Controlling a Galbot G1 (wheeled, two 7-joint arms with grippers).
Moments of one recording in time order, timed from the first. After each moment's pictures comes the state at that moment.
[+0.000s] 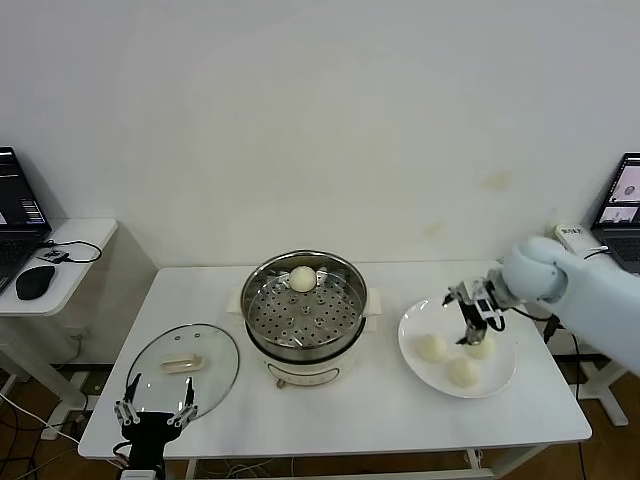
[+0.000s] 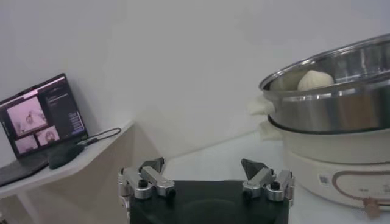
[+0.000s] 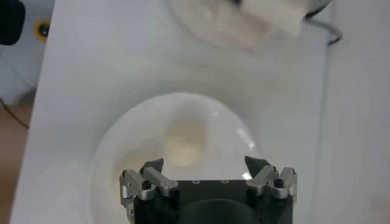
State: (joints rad) left arm 1.80 -1.41 -0.63 -2.18 0.16 0.11 -0.16; right arm 0.05 0.54 -0.87 1.49 -0.08 -0.27 -1.02
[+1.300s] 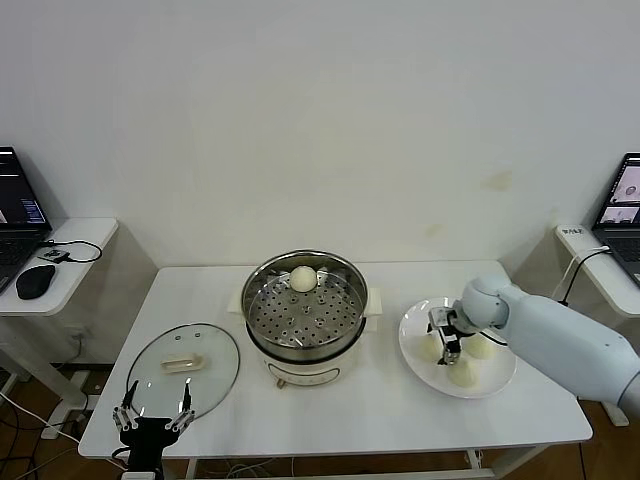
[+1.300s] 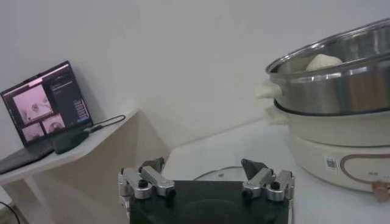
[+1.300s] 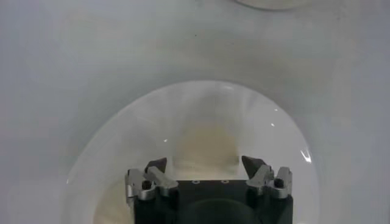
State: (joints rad) left arm 1.78 -1.42 -0.64 -2.14 0.16 0.11 -0.16; right arm -0.08 0.76 -0.80 1.27 -0.18 -0.28 -0.98
